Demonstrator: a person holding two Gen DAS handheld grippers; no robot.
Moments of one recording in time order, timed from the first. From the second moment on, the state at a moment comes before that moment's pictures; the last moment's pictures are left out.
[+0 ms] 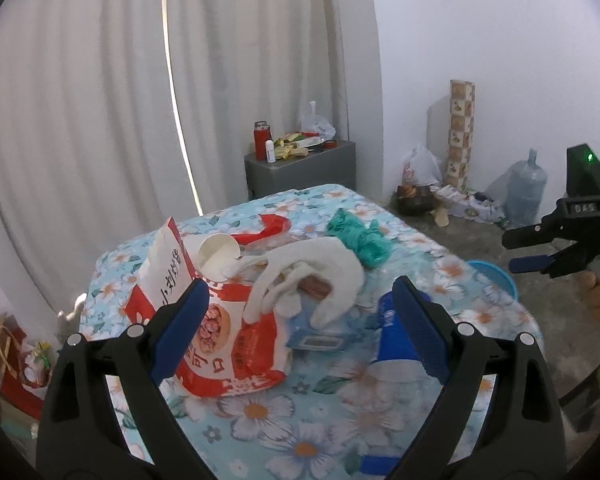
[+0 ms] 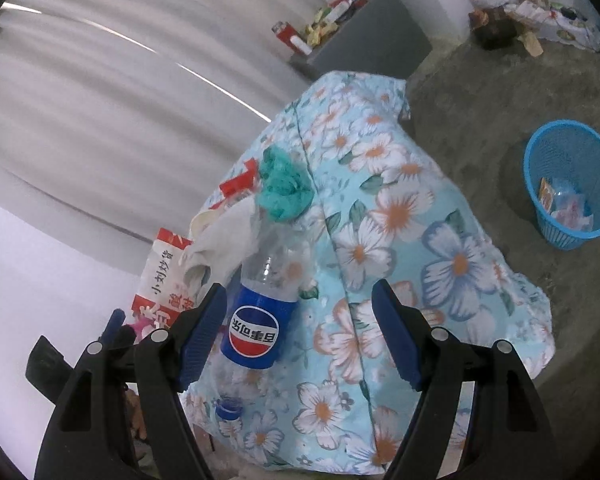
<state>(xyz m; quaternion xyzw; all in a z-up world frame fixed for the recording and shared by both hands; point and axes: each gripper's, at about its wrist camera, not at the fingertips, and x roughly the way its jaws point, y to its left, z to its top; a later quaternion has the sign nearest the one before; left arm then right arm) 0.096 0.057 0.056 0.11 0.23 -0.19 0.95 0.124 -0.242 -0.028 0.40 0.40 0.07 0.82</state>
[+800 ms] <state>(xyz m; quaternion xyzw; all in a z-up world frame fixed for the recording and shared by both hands) 0.160 0.039 0.014 0.15 0.28 -0.18 0.93 0.140 -0.236 -0.054 0.43 0.43 0.05 0.79</state>
